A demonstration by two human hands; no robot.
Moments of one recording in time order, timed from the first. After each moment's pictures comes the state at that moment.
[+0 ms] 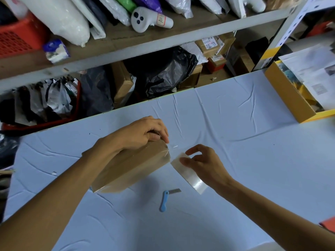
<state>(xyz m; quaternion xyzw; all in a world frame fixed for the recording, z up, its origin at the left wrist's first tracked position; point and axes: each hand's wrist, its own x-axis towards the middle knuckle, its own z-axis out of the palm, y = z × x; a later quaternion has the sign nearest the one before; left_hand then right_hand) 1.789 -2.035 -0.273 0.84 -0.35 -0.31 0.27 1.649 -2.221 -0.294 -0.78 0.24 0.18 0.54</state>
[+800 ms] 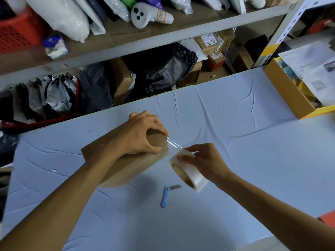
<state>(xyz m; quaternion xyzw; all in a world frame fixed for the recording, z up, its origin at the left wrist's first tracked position) 1.773 -2.021 -0.280 0.89 -0.38 -0.15 0.22 1.648 -2.220 -0.295 -0.79 0.23 0.18 0.54</state>
